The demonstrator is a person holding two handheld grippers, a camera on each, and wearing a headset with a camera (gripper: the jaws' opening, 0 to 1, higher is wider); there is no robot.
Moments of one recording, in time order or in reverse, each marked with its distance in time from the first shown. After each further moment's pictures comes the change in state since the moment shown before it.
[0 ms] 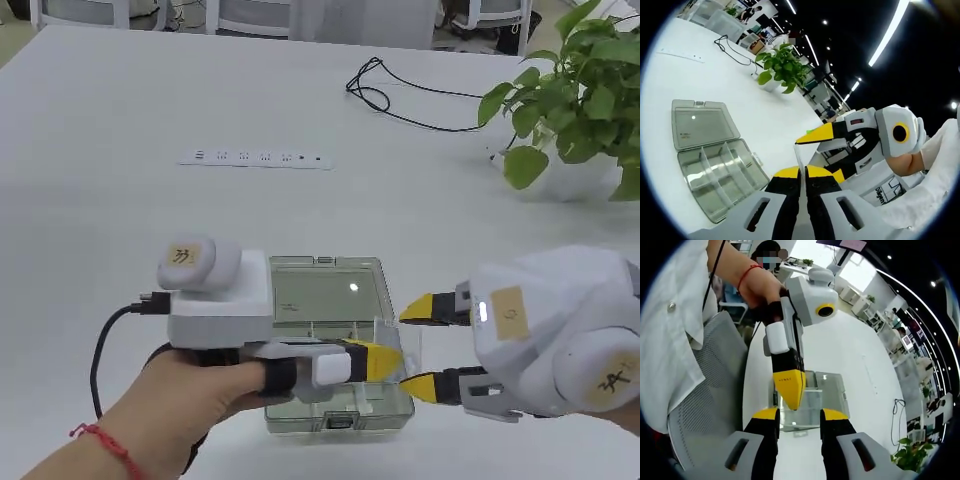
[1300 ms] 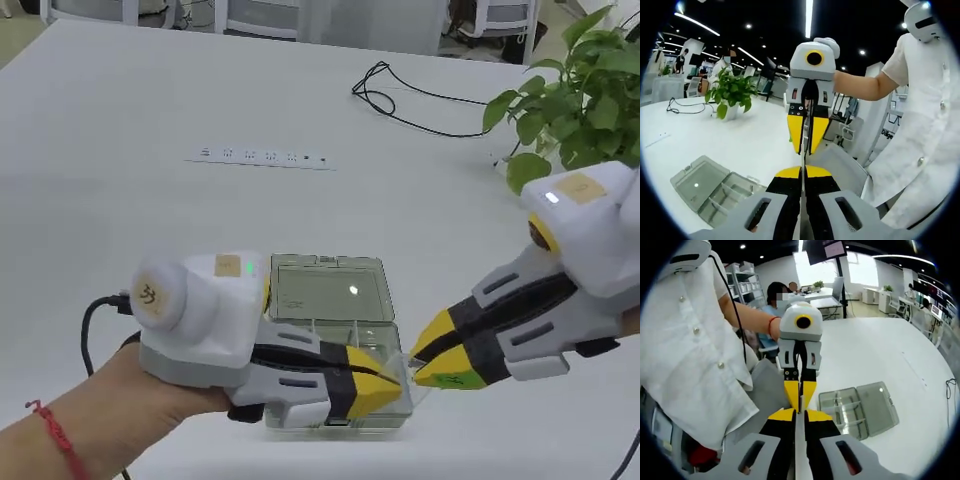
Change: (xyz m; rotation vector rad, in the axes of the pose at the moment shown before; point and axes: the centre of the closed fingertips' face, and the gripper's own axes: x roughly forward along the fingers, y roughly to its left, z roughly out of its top) left arm -0.019 -0.039 -0.019 0.625 0.067 -0.208; right arm -0.038 0.025 0.033 0.304 -0.271 0.495
